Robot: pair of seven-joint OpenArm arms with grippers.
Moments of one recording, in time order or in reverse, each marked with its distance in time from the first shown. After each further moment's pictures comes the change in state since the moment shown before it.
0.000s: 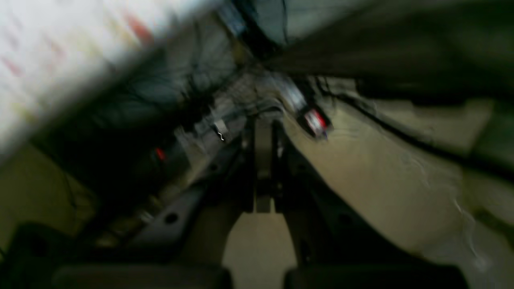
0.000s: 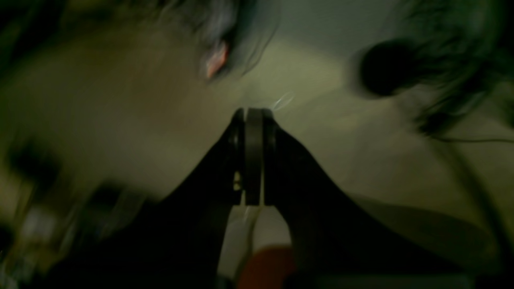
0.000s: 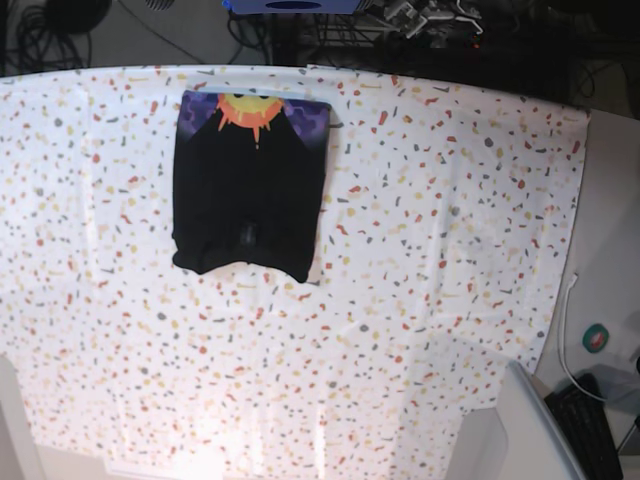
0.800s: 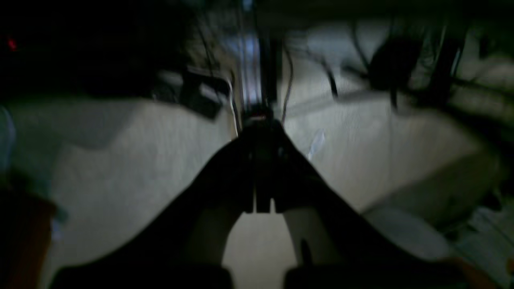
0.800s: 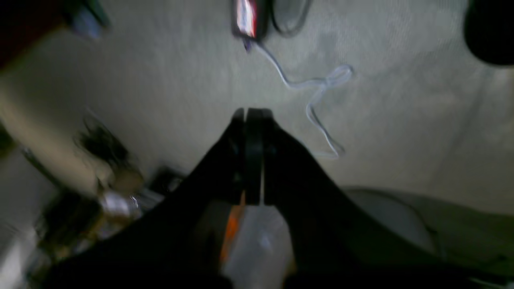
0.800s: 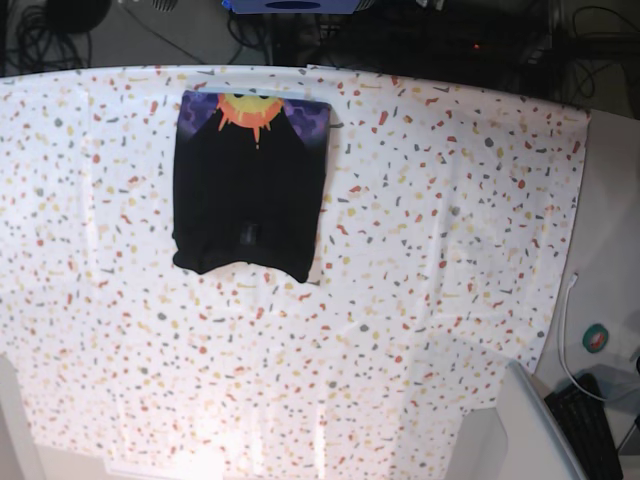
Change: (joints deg) left arm -40.3 5.7 0.3 -110.0 -0.2 0.2 -66.3; right arm 45.7 -8.9 -8.9 -91.7 -9.7 14.7 42.6
